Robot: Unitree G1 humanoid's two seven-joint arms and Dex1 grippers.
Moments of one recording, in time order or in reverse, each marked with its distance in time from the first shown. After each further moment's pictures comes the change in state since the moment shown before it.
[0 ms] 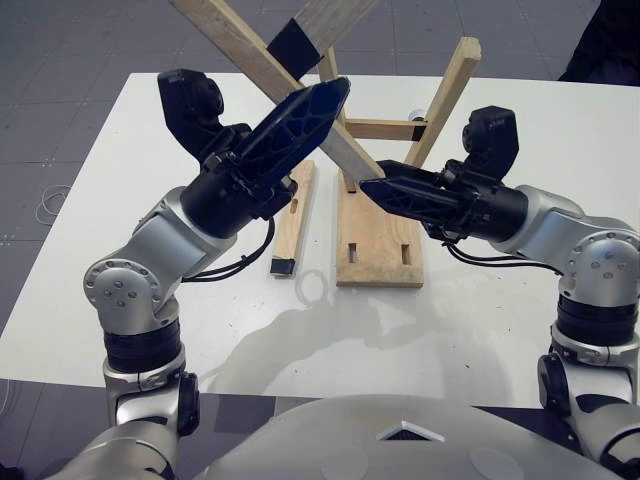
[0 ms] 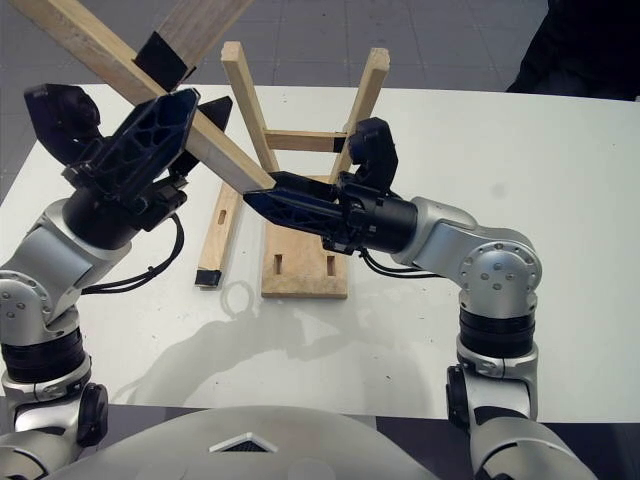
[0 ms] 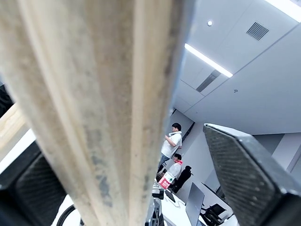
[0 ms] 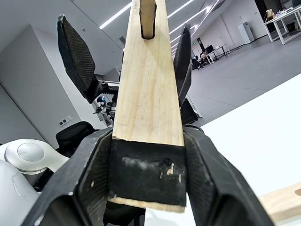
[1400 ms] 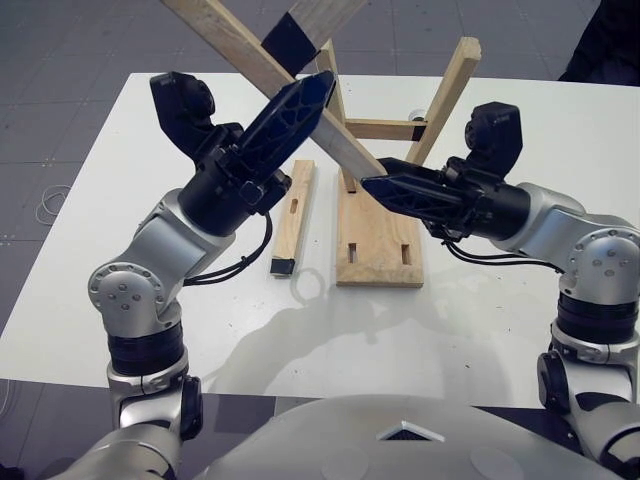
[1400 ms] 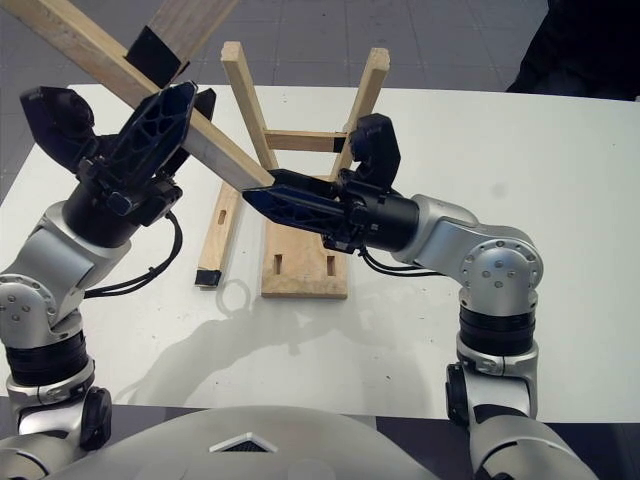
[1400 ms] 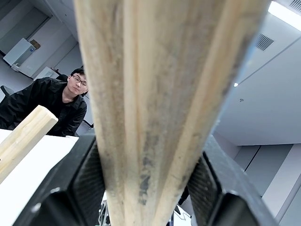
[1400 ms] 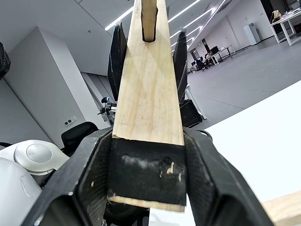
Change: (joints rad) left arm 0.023 -0.018 0.011 0.006 0.020 -0.034 -0.002; right arm -0.011 0.003 -0.004 0.006 0.028 0.004 0.003
